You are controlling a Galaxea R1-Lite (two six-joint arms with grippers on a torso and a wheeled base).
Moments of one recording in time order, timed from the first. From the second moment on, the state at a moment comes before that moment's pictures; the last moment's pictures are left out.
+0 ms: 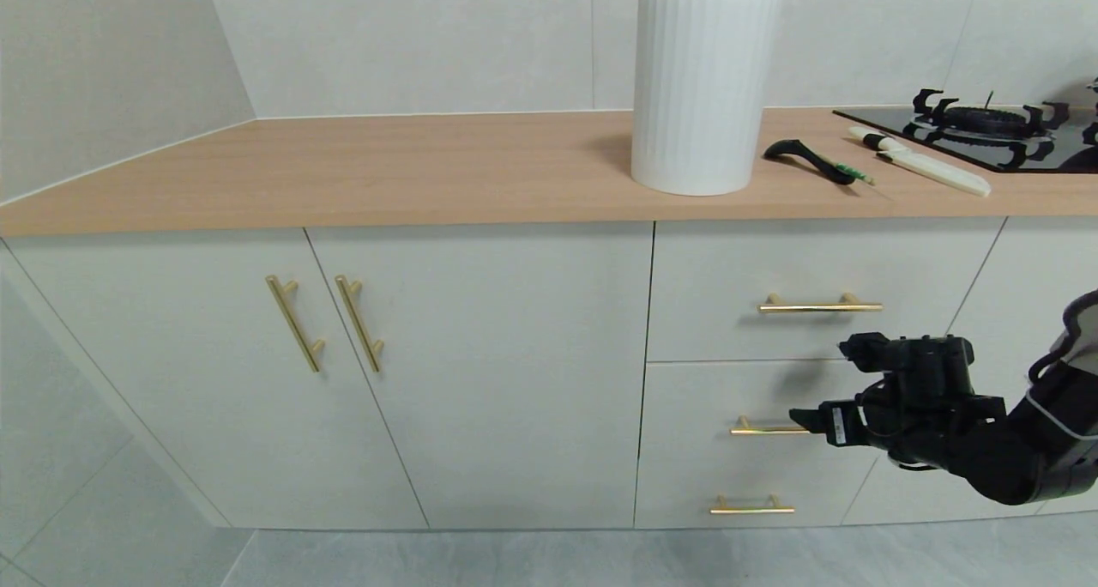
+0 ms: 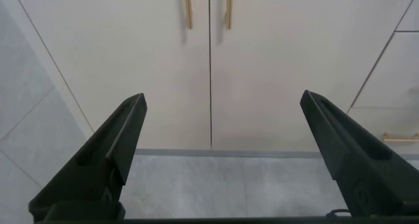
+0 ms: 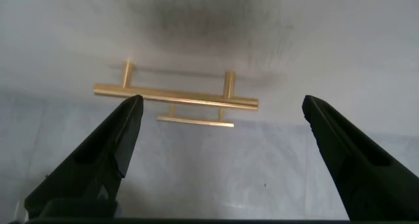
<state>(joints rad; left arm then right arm) 0.00 0.00 0.00 0.00 0.02 0.00 0.09 2.13 -0.67 -0.85 -0.01 -0.01</state>
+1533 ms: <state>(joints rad) 0.00 0.00 0.00 0.00 0.02 0.00 0.12 2.35 -0.68 -1.07 -0.10 -0.01</state>
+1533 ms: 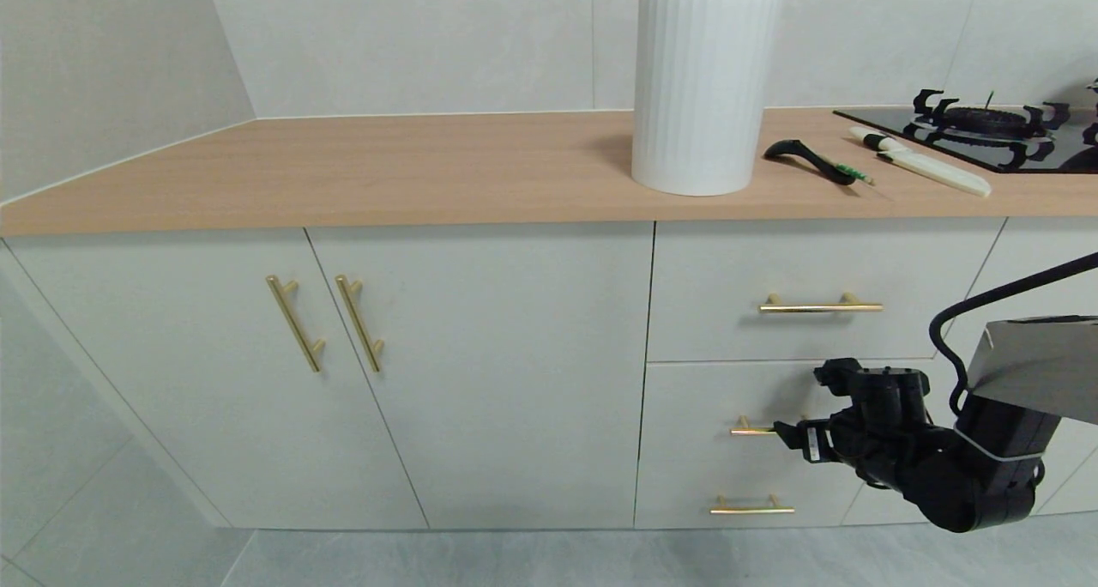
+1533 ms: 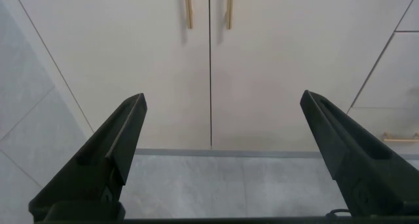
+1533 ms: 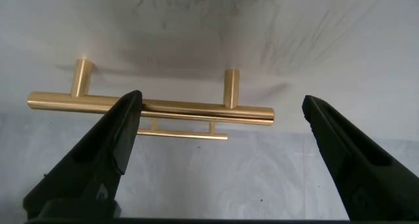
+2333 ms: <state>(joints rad) 0.00 0.00 0.00 0.00 0.02 0.00 0.12 2.26 -0.66 -1.06 -0.10 -0.01</state>
